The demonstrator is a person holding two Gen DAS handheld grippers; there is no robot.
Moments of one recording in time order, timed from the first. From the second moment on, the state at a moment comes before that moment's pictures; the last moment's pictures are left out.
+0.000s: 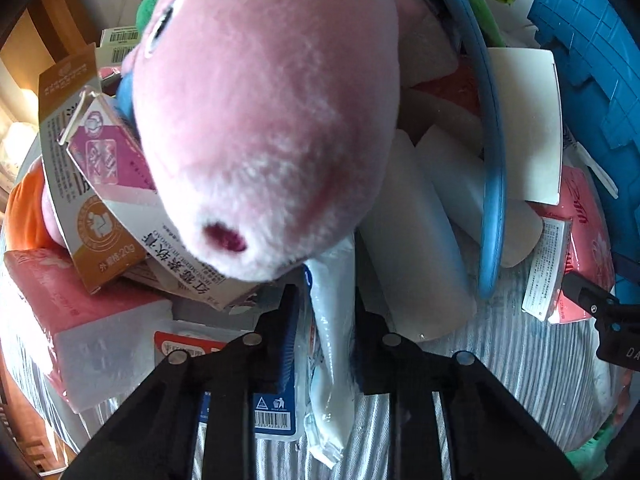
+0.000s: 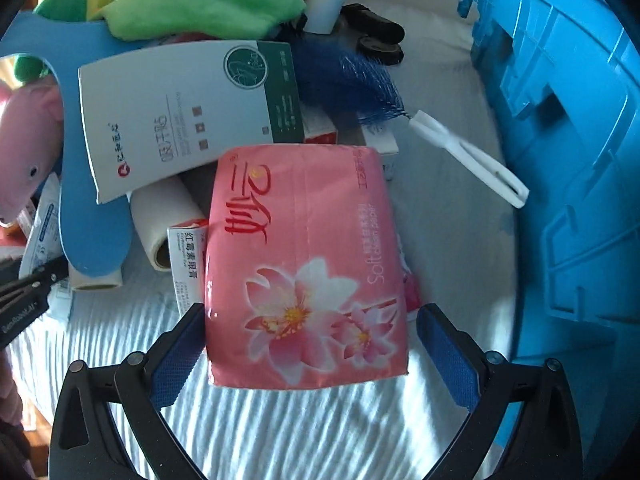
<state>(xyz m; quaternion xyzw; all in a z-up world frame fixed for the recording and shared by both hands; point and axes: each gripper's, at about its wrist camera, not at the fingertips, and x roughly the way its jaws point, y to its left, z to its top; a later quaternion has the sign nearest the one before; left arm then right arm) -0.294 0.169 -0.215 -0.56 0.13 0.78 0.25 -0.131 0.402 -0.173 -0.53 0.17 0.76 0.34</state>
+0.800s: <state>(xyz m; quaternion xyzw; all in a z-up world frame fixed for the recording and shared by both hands) -0.246 0.138 -0.129 -0.48 0.09 0.82 0.32 -0.119 0.326 -0.094 -0.46 0.12 0.81 0.35</state>
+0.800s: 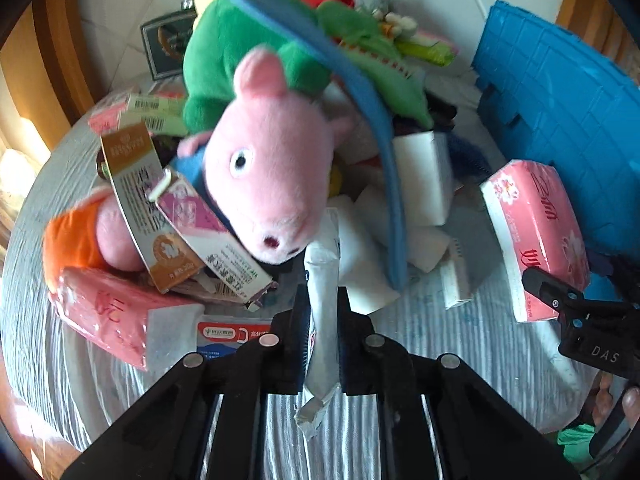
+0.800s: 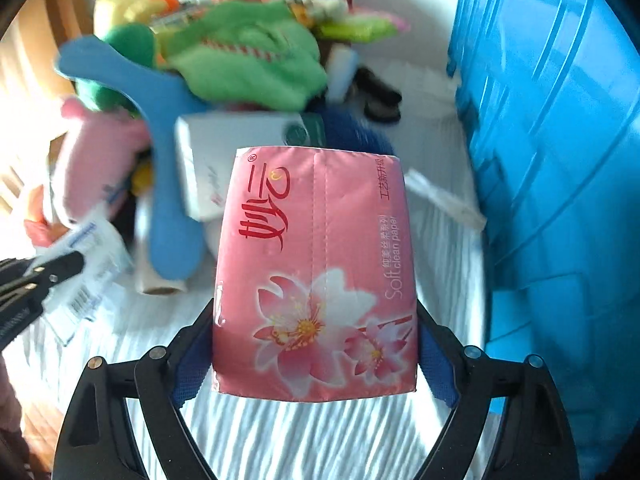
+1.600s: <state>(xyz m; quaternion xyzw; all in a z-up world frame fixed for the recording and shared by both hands) -0.200 0.148 0.038 -0.25 0.08 0.89 0.37 -0.079 0.273 0.091 -0.24 -0.01 0.88 0.40</state>
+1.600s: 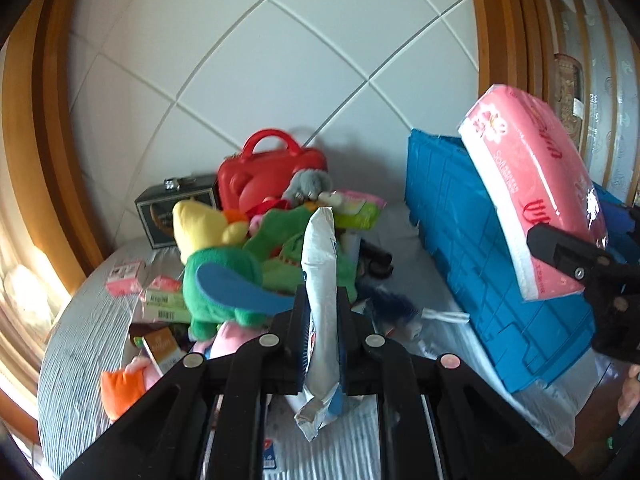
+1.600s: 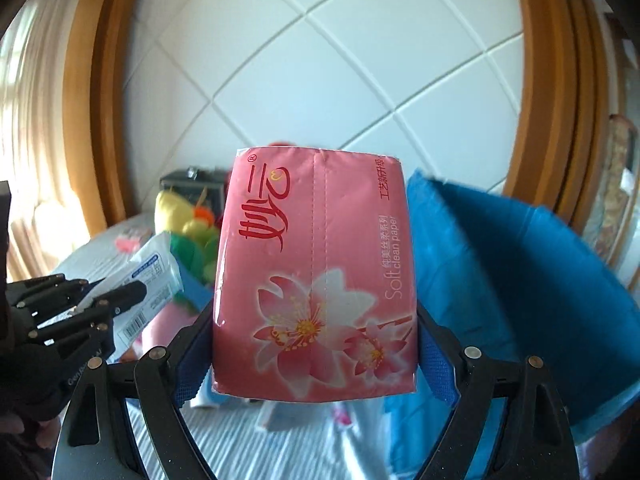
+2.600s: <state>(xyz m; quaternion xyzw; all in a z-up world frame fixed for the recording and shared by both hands) -0.107 0.488 0.163 -0.30 0.10 0.84 0.44 0.110 0.514 0.191 -0.26 0.00 0.82 0.51</state>
